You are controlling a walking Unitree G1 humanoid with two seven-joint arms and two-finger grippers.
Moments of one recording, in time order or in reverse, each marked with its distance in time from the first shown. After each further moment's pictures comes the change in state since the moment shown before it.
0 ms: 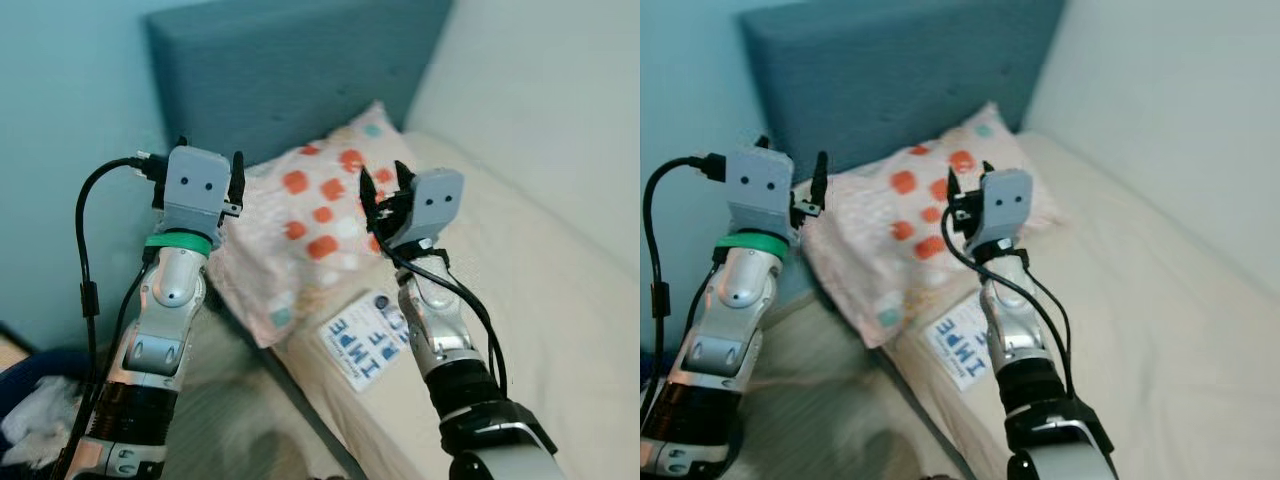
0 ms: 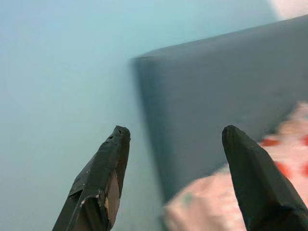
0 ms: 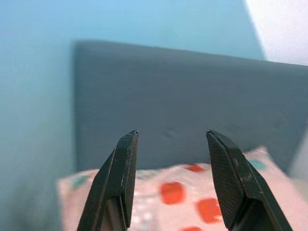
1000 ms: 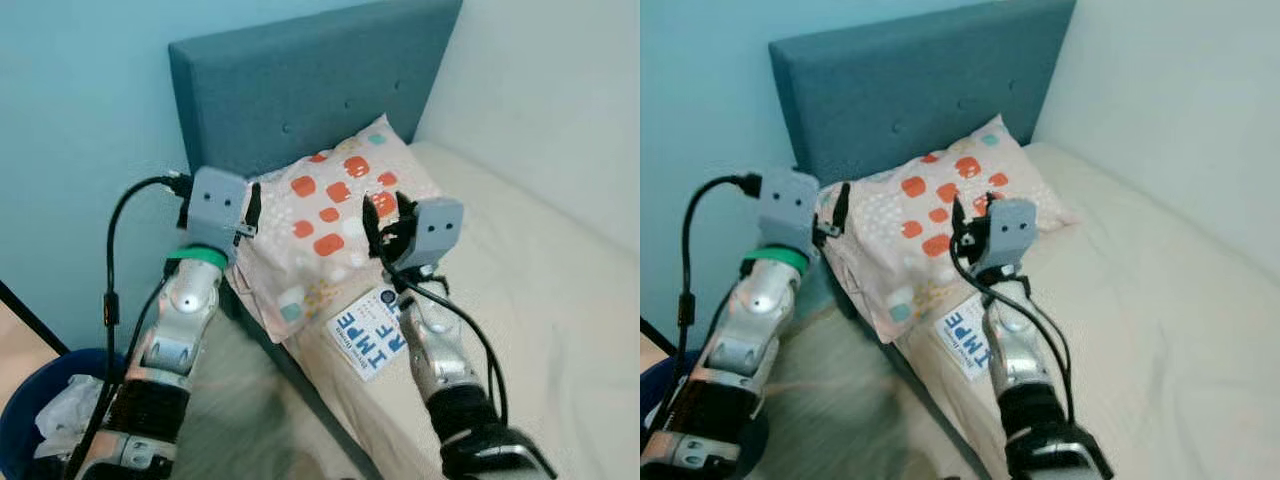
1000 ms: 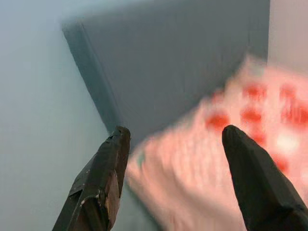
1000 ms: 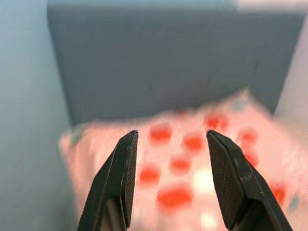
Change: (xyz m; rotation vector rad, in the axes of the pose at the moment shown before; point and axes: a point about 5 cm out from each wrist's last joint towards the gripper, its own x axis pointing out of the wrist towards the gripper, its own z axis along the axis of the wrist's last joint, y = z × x) left arm -0.019 -0.029 -0.059 -0.005 0.229 -0.147; right arm -0.045 -0.006 -0.053 0.066 0.235 -0.020
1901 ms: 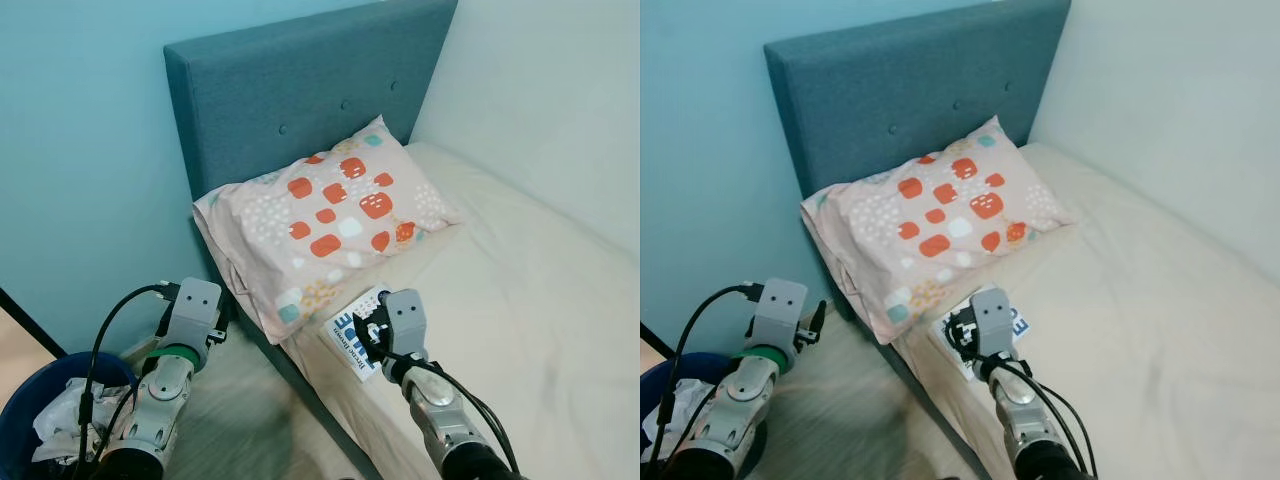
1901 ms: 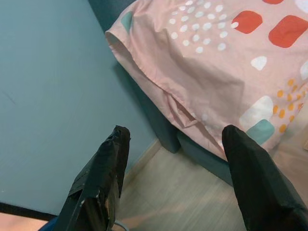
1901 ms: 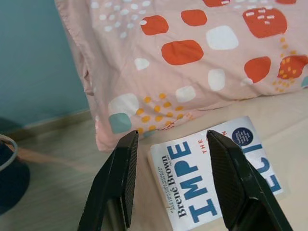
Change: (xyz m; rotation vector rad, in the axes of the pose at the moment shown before) left arm -0.058 0.005 -0.101 -0.013 0.344 -0.004; right arm -0.063 -0.009 -0.084 -0.079 0.424 0.067
